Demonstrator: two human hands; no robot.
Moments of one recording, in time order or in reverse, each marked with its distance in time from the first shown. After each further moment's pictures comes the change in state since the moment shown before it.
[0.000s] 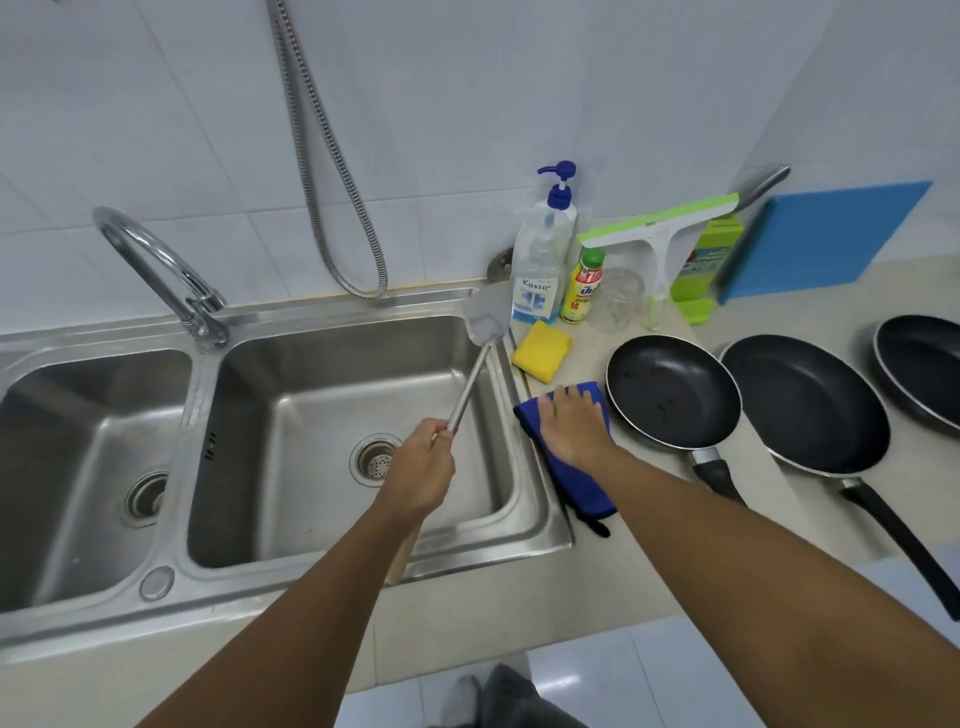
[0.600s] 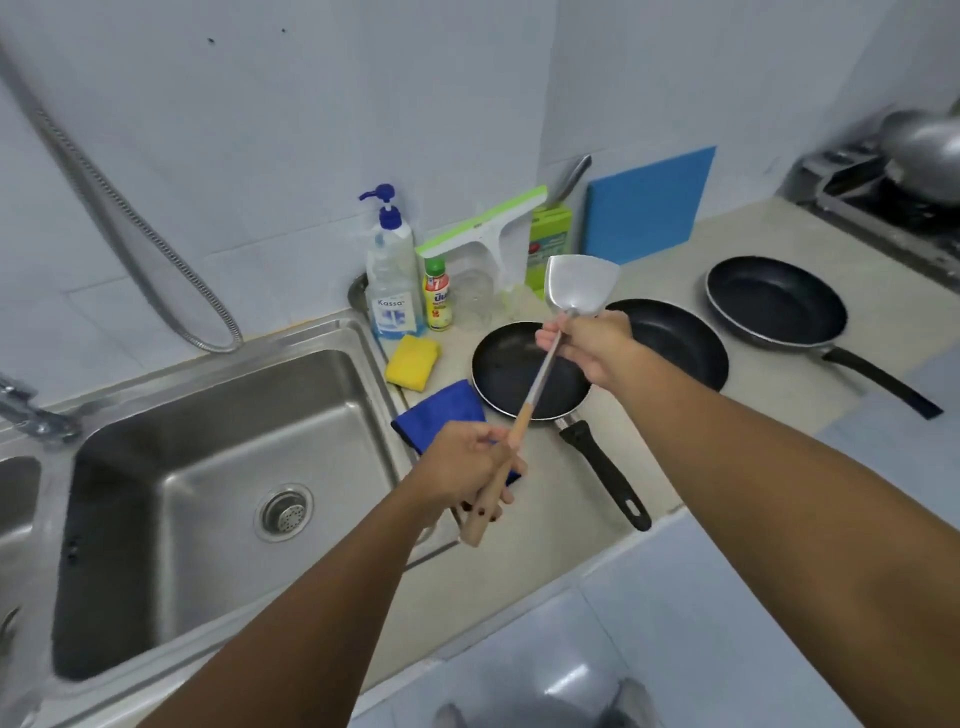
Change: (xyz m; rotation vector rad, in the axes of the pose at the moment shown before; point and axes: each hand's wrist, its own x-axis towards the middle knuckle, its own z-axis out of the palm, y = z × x) left_hand -0.056 0.103 0.131 -0.015 -0.553 0.058; right_hand -0.026 0.090 -0.175 1.344 0.343 0.269
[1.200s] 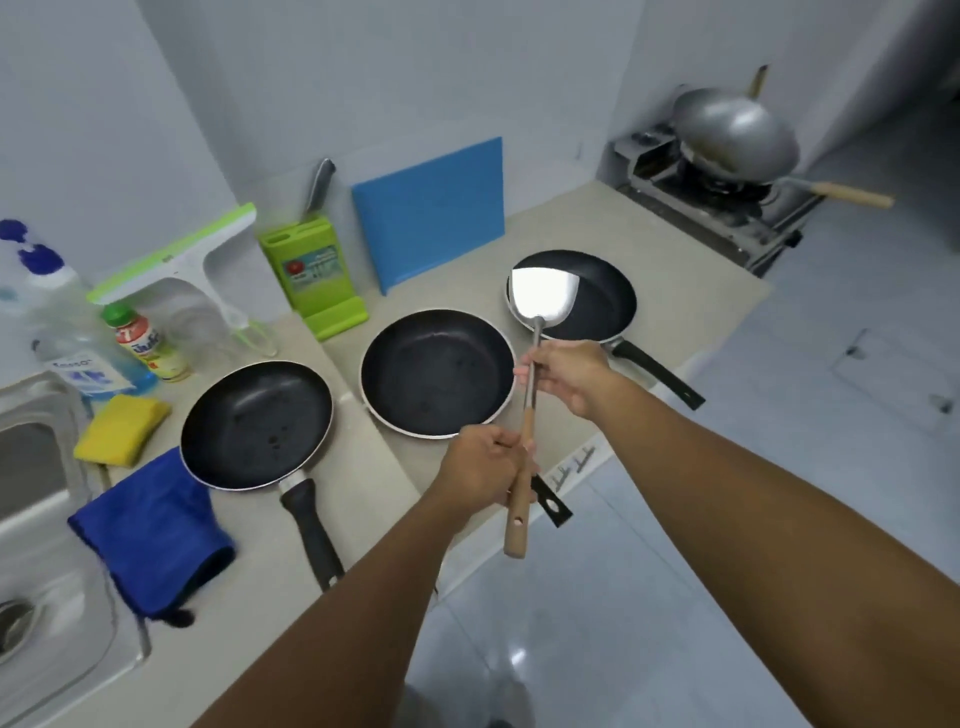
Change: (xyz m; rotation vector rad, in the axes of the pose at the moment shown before) left_hand 0.139 0.102 0.350 -0.009 -0.095 -0.023; right_hand 0.092 -0.071 -0.343 -0.063 0.074 0.084
